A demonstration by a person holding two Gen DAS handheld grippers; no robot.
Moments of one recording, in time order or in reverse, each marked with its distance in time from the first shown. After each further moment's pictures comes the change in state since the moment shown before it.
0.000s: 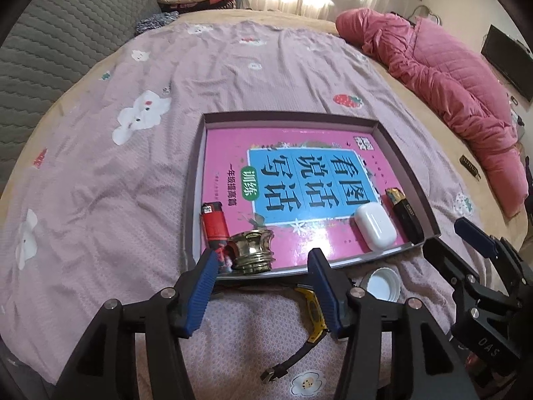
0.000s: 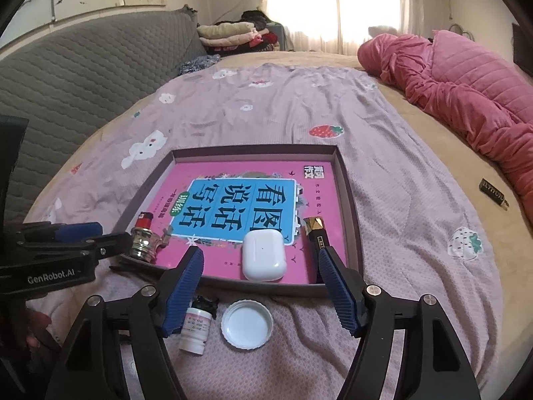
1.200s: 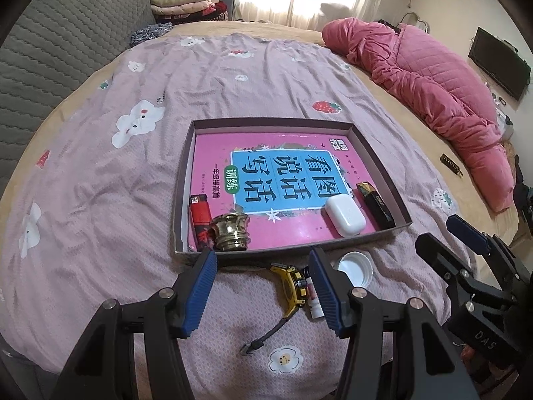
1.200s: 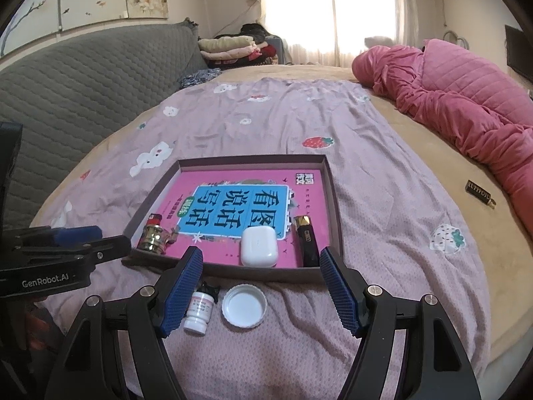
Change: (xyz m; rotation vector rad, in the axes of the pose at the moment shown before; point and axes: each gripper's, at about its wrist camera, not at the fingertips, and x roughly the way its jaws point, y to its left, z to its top) left arm -0.032 -0.017 -0.026 0.019 -0.041 -0.040; right arm -0.039 -0.005 -0.017 0.005 -0.045 0.007
